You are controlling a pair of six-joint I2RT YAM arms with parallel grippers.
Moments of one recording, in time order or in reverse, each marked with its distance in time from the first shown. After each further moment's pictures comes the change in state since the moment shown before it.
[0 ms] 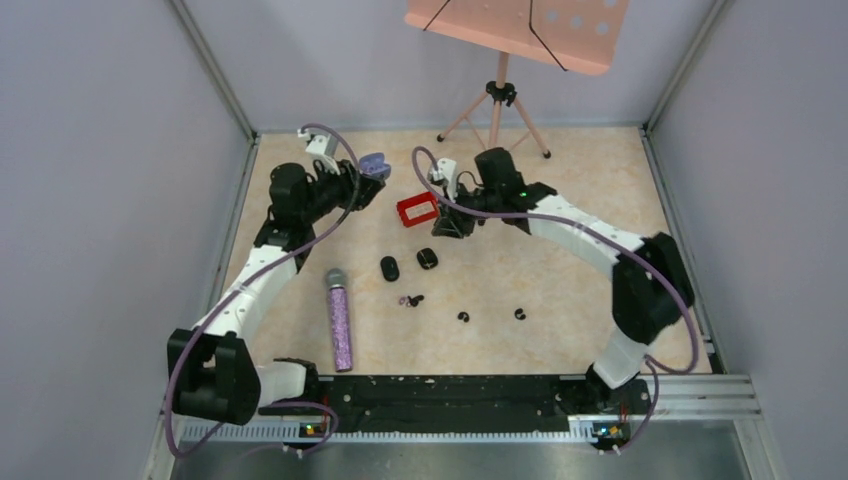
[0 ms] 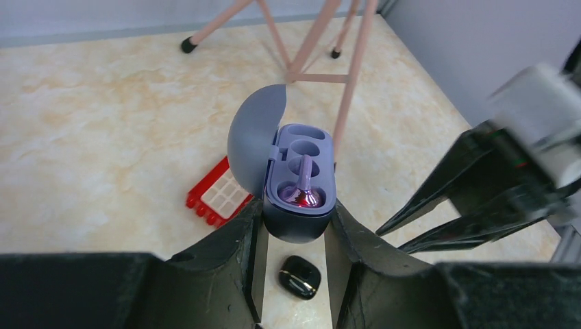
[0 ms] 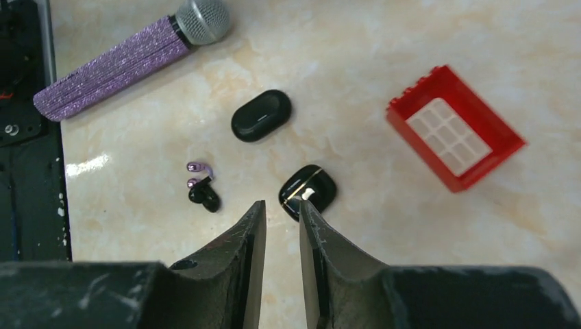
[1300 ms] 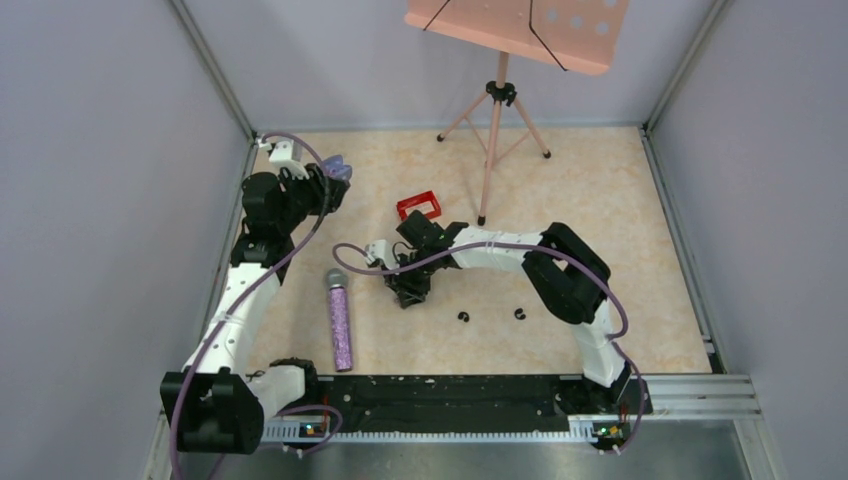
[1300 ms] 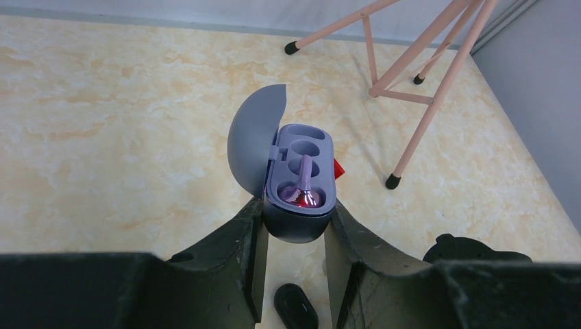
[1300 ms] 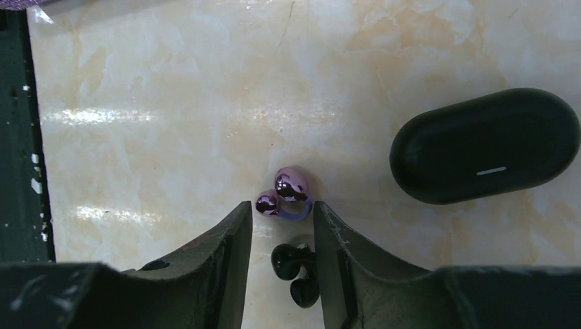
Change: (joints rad) left arm 0.146 -0.170 -0.025 -0.199 -0.175 0.013; right arm 0.324 0.460 0.167 -0.169 0.074 -0.122
